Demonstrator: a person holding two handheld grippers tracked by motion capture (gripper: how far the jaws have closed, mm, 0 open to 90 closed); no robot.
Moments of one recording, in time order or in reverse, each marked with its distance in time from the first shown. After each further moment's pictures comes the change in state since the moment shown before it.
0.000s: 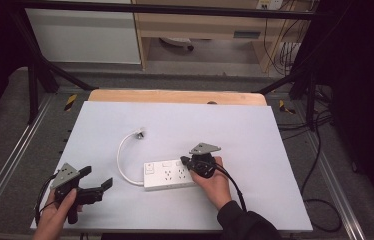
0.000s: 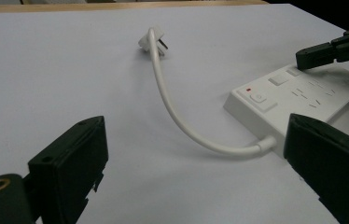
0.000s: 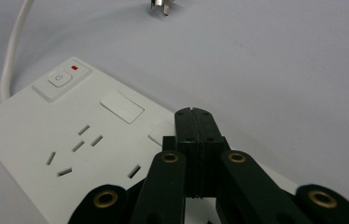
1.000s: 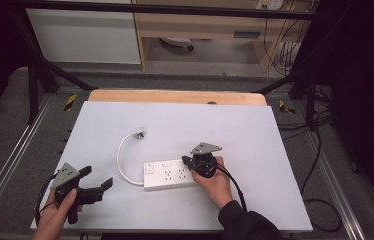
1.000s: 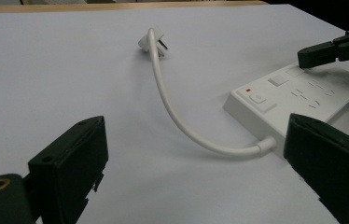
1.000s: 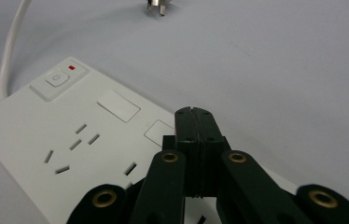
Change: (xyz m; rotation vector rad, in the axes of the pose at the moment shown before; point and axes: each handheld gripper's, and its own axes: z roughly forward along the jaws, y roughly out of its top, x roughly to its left) left arm 0.000 0.000 0.000 -0.001 -0.001 0.000; right arm -0.001 0.000 -0.003 0.007 -0.012 -0.001
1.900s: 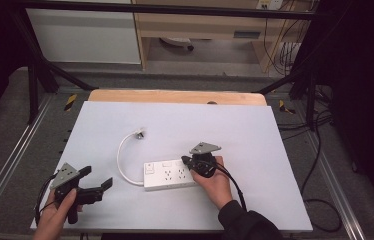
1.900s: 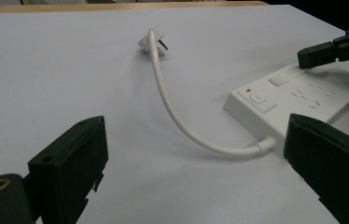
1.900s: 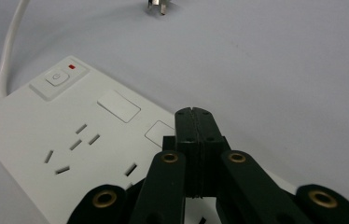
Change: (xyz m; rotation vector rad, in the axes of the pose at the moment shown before) left arm 0.000 0.000 0.000 -0.002 0.003 -0.003; right arm 0.000 0.001 0.000 0.006 -0.002 -0.011
